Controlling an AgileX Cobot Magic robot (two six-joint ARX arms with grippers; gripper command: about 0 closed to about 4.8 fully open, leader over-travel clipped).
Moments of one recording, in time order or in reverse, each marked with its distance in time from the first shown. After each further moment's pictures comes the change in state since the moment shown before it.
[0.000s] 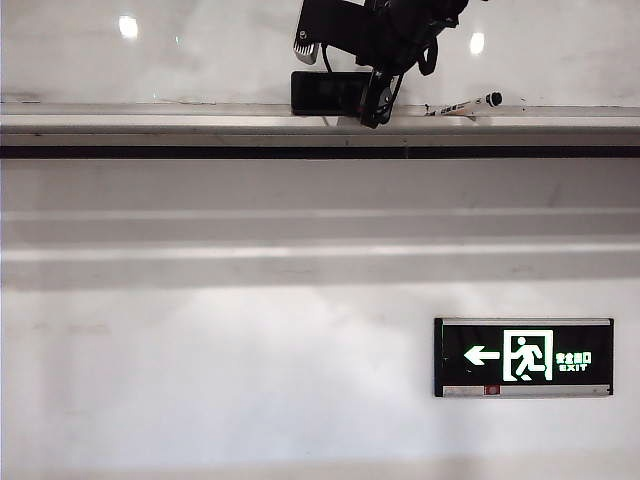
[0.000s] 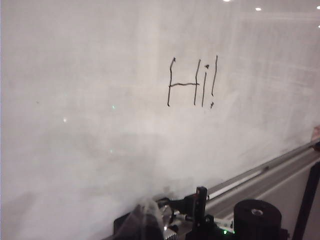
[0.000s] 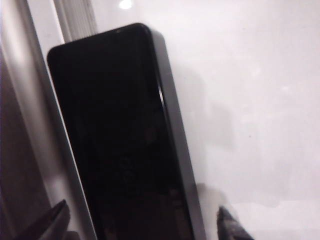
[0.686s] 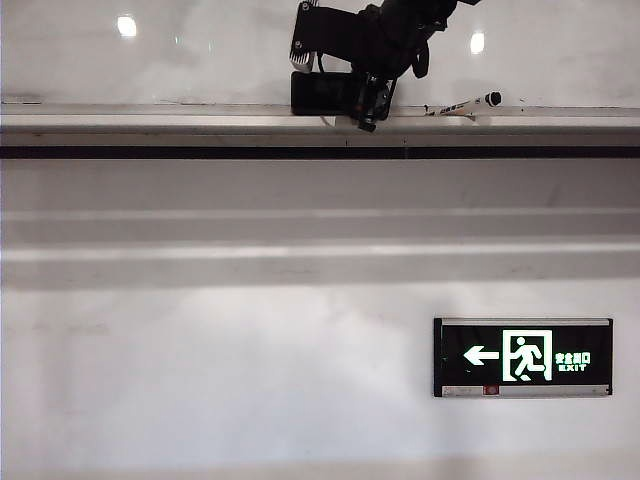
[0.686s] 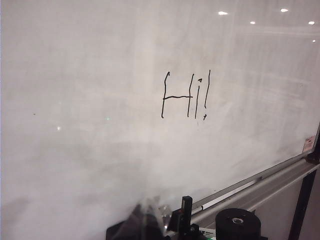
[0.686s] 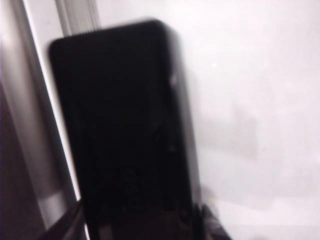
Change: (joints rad) left arm 0.000 -0.006 0.000 0.031 0.011 -0.026; right arm 0.001 0.054 0.082 -0.053 0.041 -0.029
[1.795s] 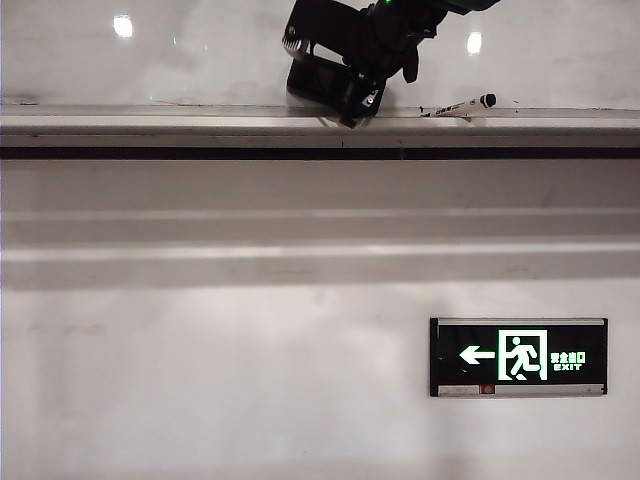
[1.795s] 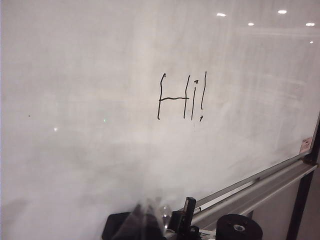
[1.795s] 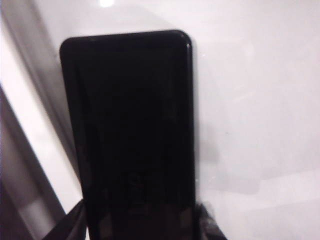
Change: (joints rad) left arm 0.000 0.001 0.000 0.006 0.000 -0.003; right arm 0.008 0.014 -0.014 0.137 0.030 0.161
